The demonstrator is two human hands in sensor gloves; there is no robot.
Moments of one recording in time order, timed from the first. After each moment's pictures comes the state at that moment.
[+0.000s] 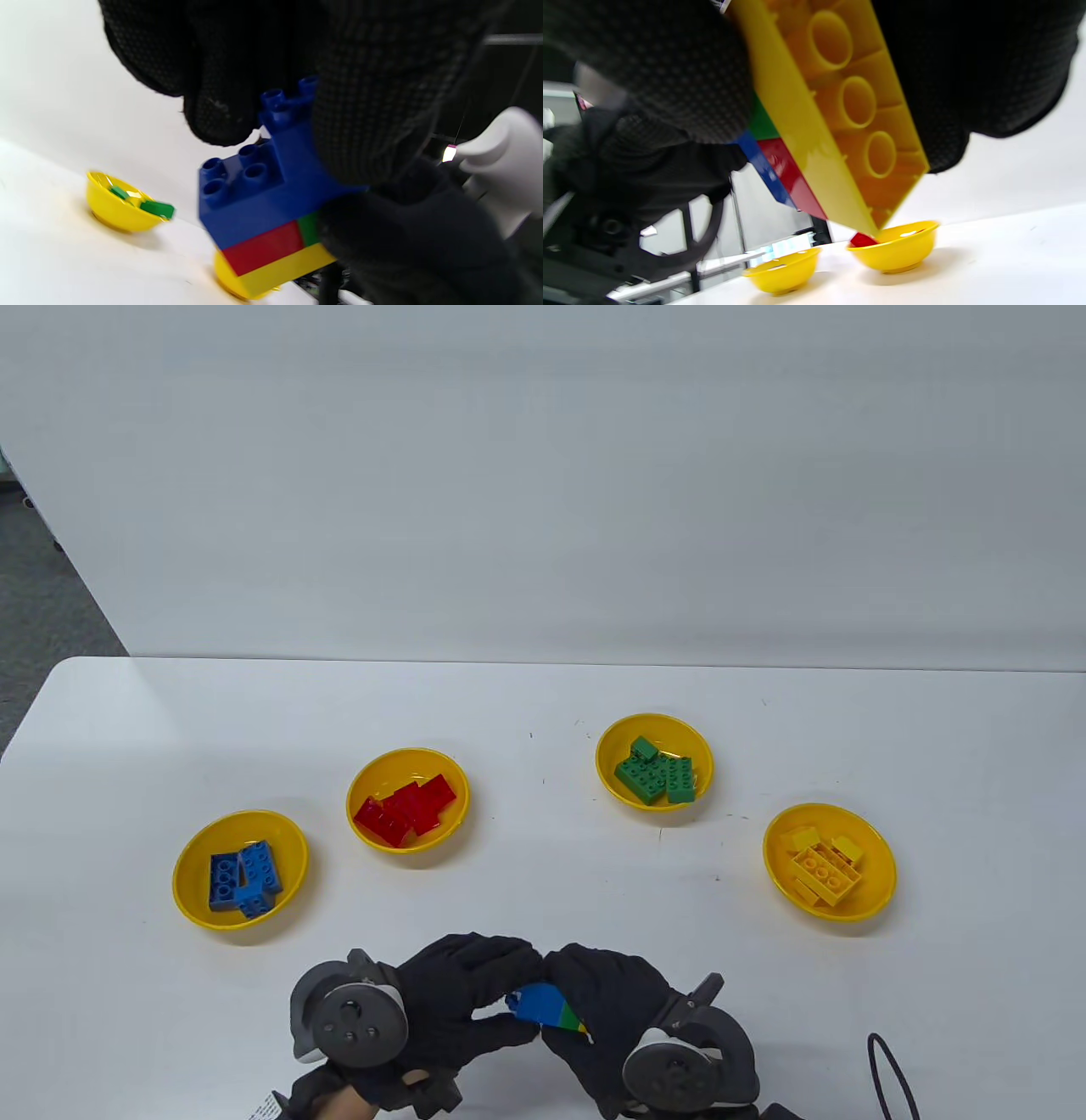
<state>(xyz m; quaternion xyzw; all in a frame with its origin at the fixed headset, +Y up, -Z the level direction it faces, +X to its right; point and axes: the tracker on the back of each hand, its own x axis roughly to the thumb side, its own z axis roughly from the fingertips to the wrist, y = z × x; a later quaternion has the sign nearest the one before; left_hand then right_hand) -0.163 -0.662 -0.249 0.09 -0.38 0.40 0.83 0.075 -0.672 -0.222 0.37 -0.19 0.86 0.29</state>
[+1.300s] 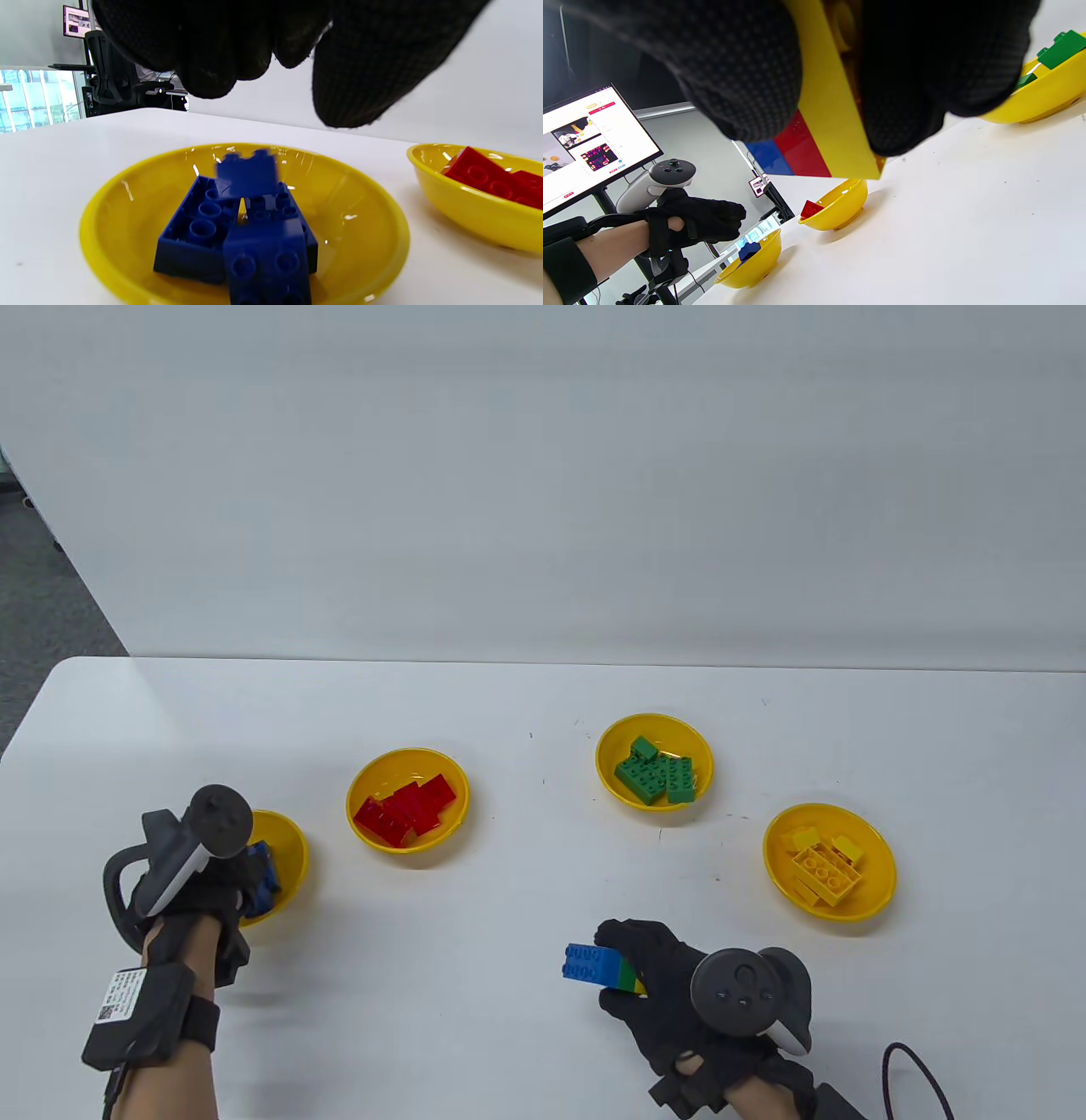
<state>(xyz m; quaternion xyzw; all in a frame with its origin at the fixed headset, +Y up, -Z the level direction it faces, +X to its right) -0.359 -0.657 -0.370 -0.01 0.12 0.04 0.99 0.123 -0.685 -0.261 0.25 -0.07 0.89 0.37</state>
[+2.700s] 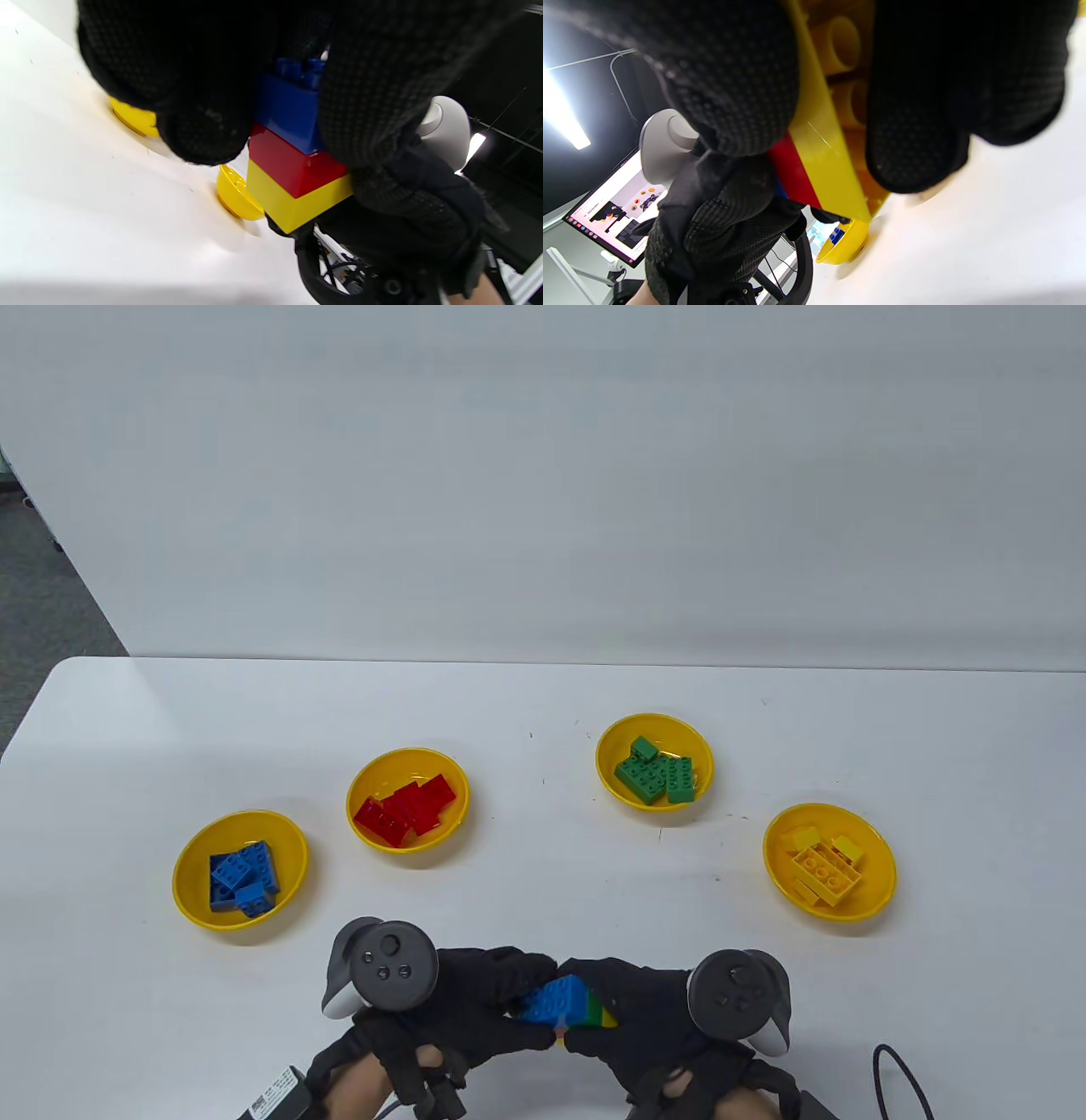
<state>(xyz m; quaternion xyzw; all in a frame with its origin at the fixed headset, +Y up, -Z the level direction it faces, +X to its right) -0.141 -0.679 -0.271 -0.06 -0.38 0.41 0.83 0.102 -0.690 -0.250 0.31 -0.01 0.82 0.48</state>
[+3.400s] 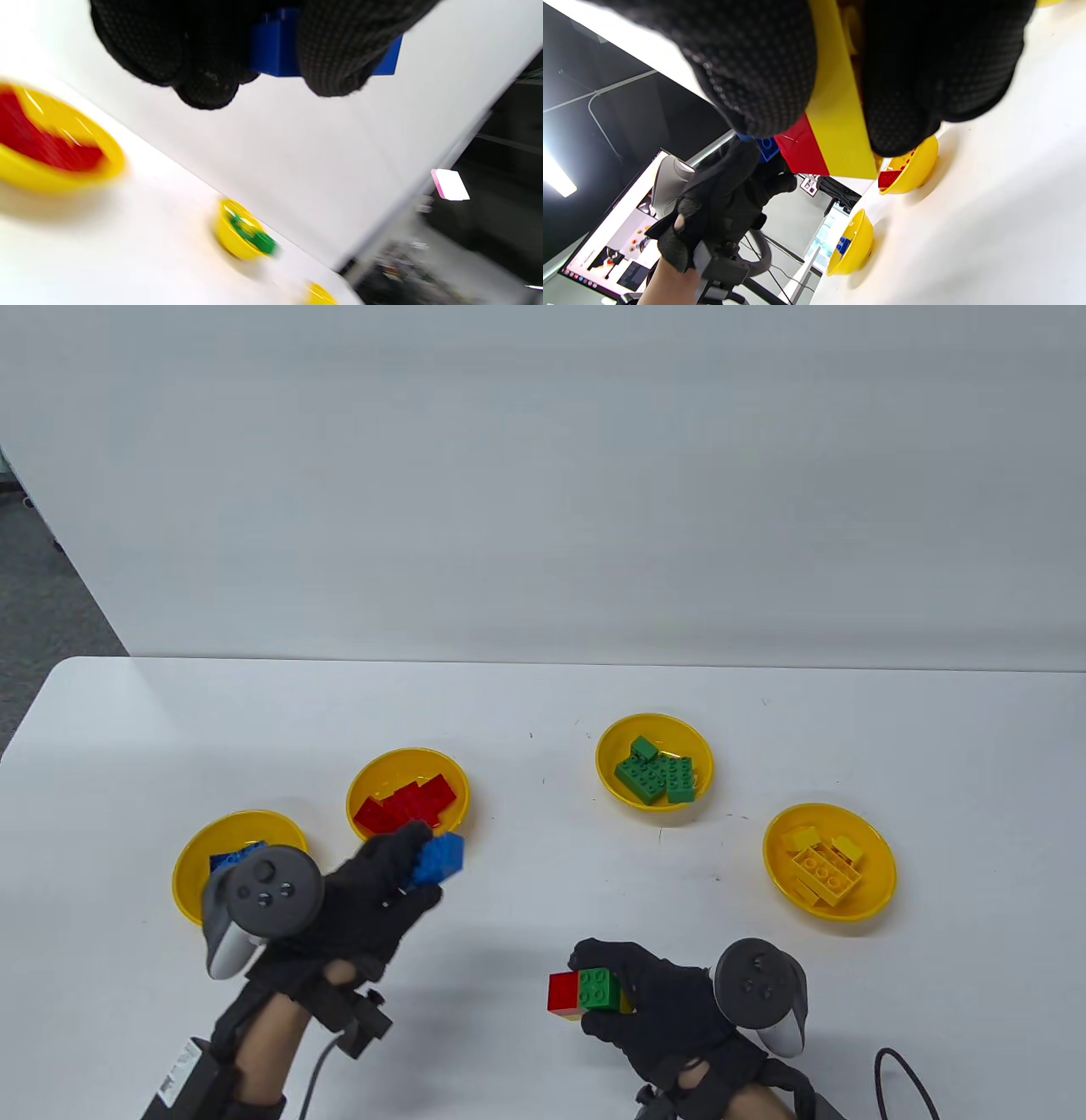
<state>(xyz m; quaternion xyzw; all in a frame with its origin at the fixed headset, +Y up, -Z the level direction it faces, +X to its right) -0.254 -0.603 -0.311 0.04 -0.15 0.35 0.93 0.121 -0.696 -0.258 0.26 0.02 0.79 0.55</state>
